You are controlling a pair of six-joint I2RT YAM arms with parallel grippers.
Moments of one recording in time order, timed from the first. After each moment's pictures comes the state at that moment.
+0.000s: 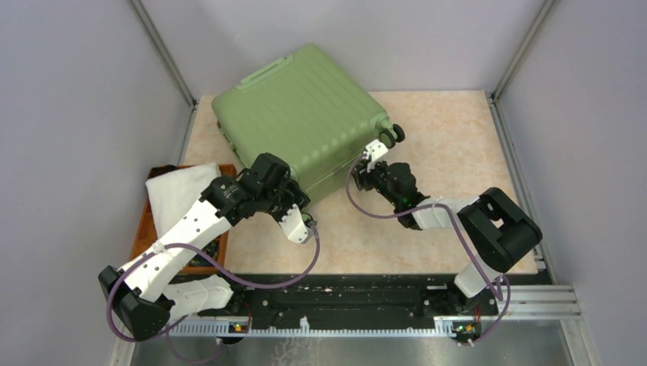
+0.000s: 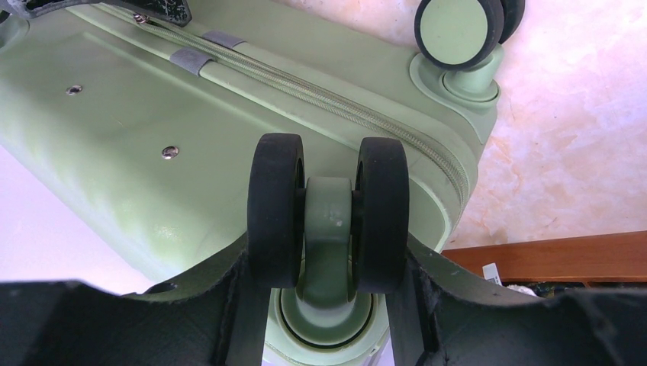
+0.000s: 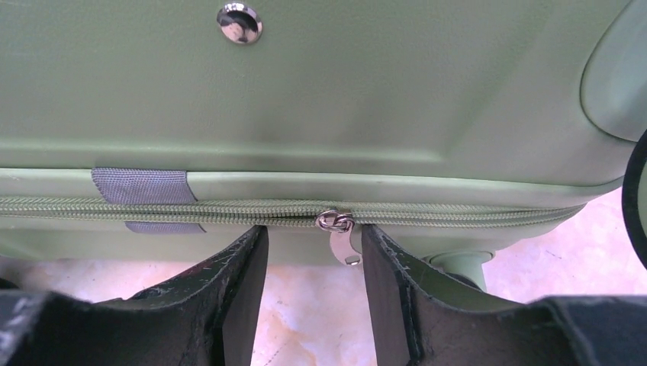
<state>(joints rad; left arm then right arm) -0.71 1.10 1.14 -1.00 0.09 1.71 0.63 1.61 0.62 0.84 0.00 -0.07</state>
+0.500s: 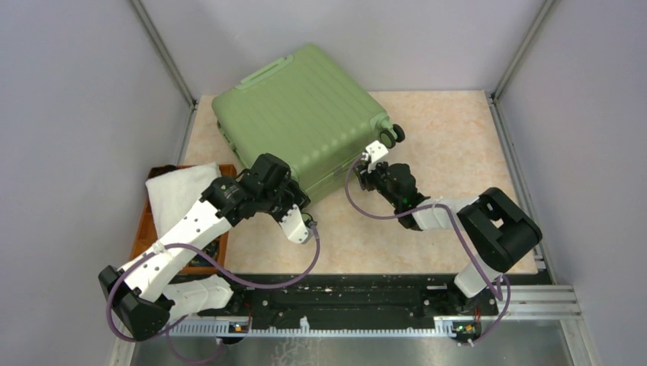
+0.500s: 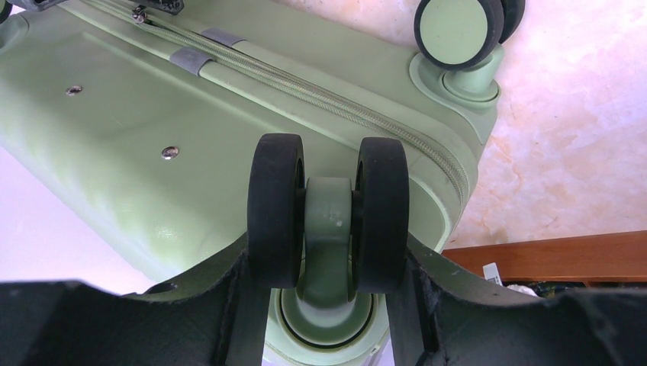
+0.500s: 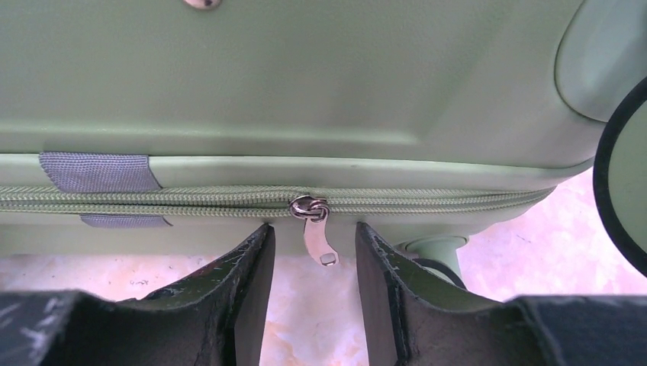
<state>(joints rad) -0.71 1.10 1.13 -1.00 0.08 1.71 0.63 1.61 0.62 0.83 0.06 -0.12</state>
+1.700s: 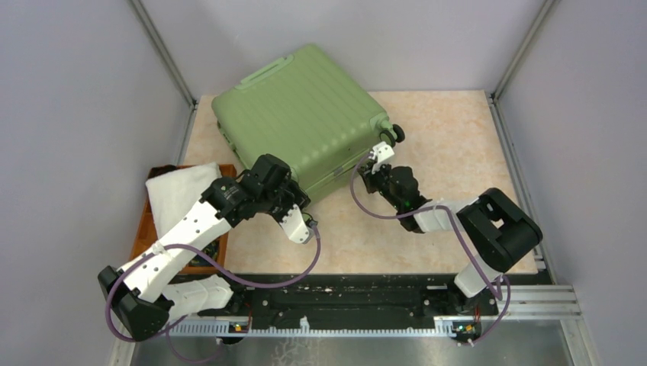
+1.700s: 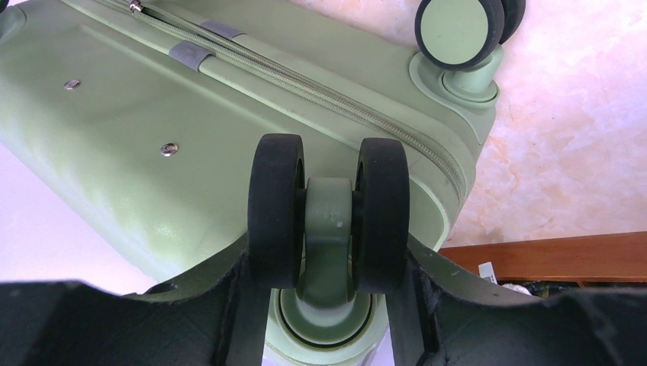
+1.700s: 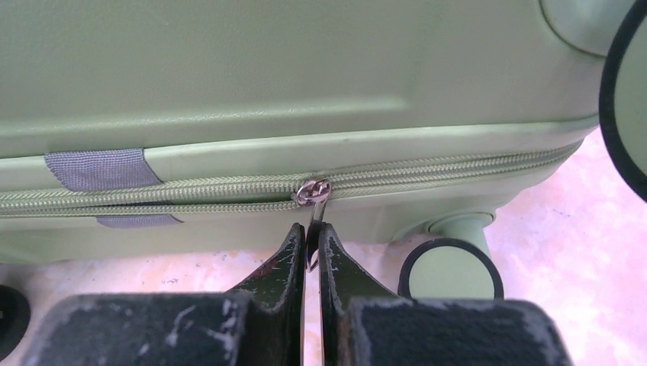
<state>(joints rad) -0.72 1.10 1.13 -0.99 0.07 1.69 0.63 1.61 0.58 0.87 0.05 0.01</state>
